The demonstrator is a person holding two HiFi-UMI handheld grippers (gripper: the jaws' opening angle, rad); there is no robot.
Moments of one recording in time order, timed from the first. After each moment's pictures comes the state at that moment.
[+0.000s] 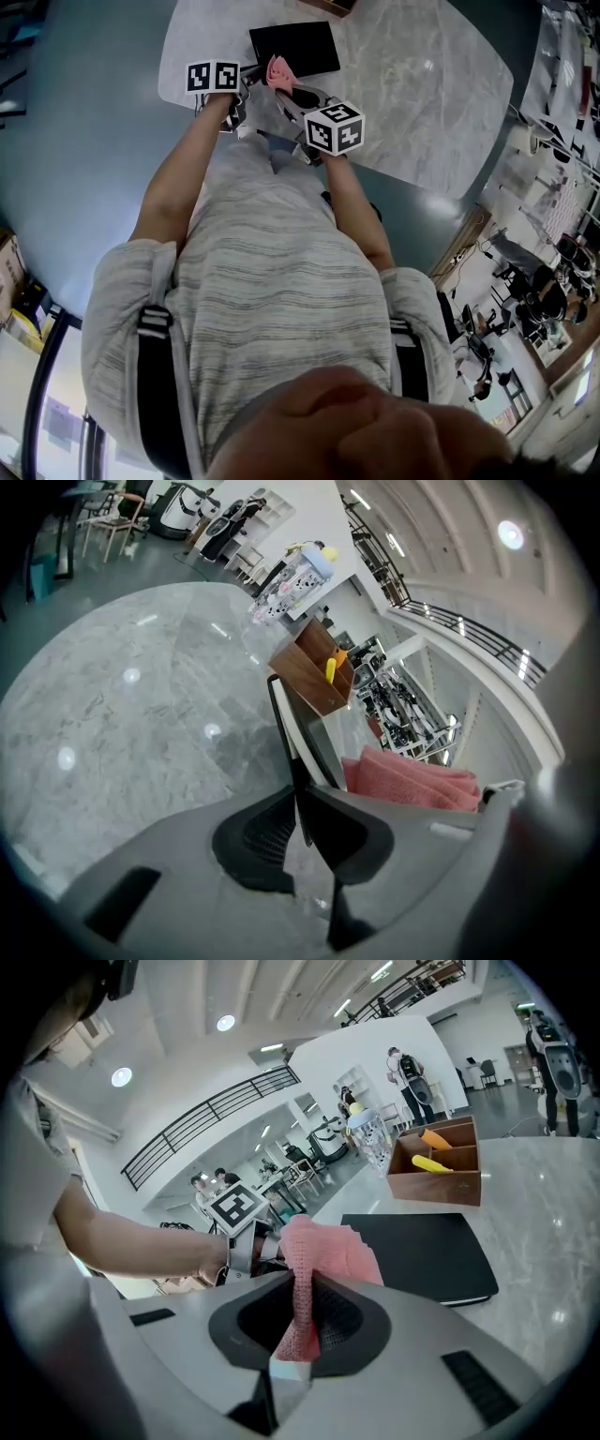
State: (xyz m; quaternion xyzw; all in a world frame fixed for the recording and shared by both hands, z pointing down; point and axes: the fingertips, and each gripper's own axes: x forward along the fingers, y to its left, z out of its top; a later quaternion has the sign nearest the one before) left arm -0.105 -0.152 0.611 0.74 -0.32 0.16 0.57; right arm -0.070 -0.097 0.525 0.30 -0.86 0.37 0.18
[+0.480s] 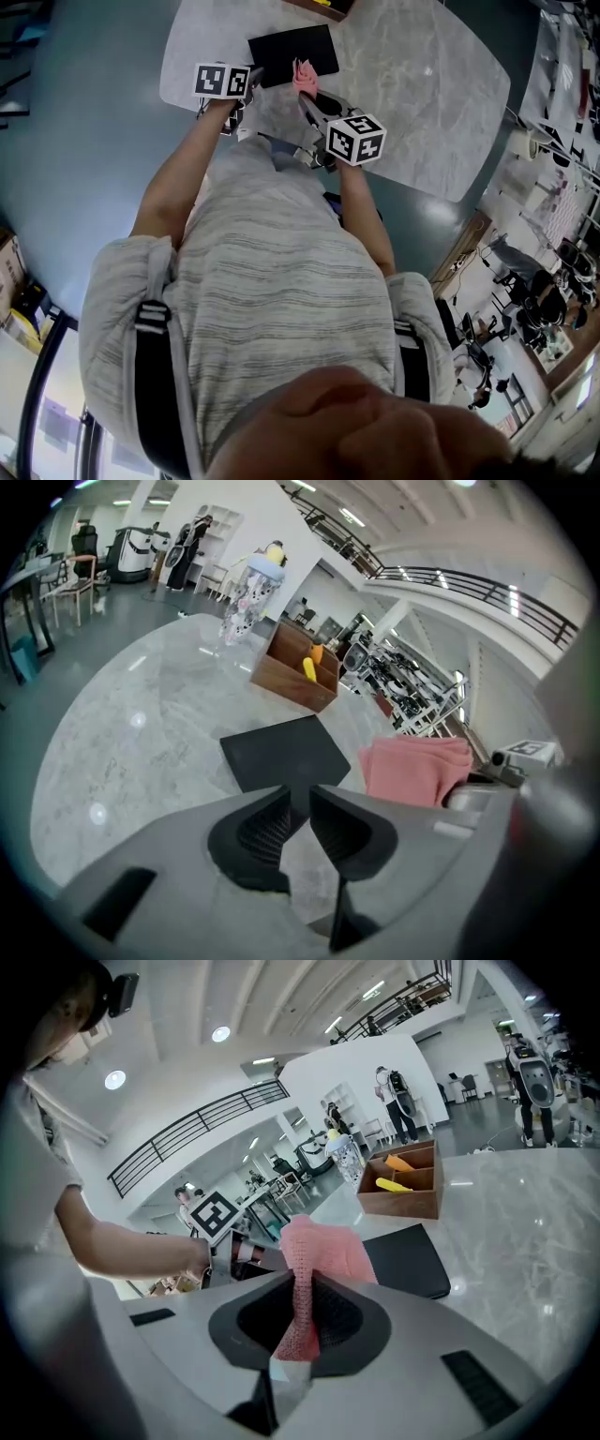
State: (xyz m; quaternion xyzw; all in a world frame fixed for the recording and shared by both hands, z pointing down) left arm -0.106 -0.154 0.590 0.77 -0.34 0.25 0.48; right arm -0.016 -0.097 0.506 0.35 -0.85 0.36 0.15
